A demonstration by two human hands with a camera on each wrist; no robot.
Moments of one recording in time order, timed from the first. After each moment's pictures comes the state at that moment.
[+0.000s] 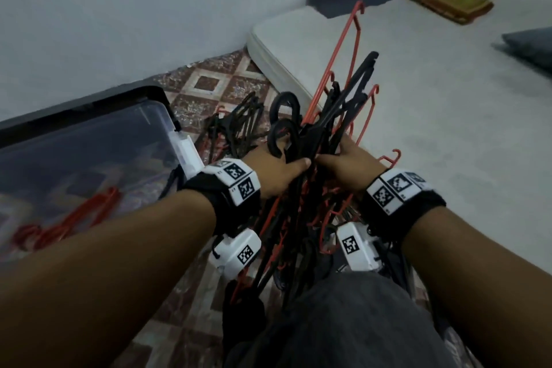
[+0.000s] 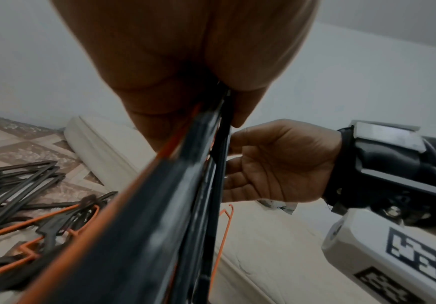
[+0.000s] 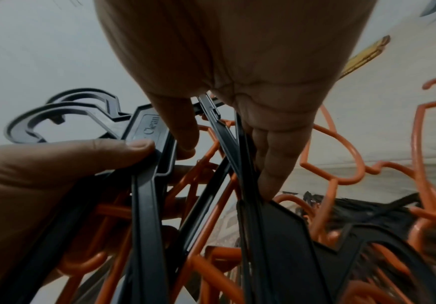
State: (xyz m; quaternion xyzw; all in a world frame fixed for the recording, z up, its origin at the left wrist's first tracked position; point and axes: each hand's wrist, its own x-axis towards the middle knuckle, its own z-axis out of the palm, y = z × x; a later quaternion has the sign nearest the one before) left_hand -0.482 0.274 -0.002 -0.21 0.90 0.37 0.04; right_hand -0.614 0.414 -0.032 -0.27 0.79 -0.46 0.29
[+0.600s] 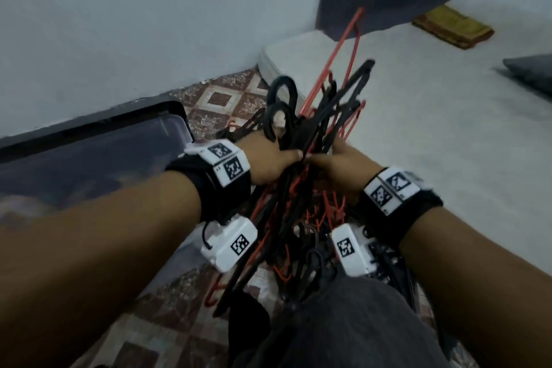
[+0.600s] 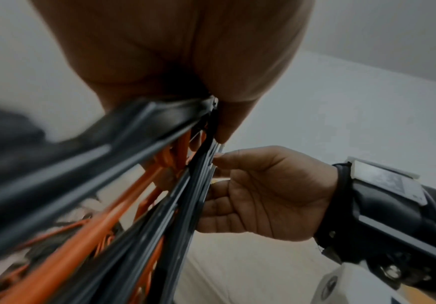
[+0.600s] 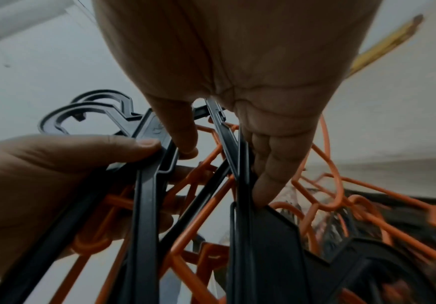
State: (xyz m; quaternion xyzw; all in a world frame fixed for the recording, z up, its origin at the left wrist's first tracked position) left_hand -0.462 0.257 0.062 -0.23 0.93 0.29 0.04; right_hand -0.587 0.390 0.010 -0.25 0.76 -0.49 0.35
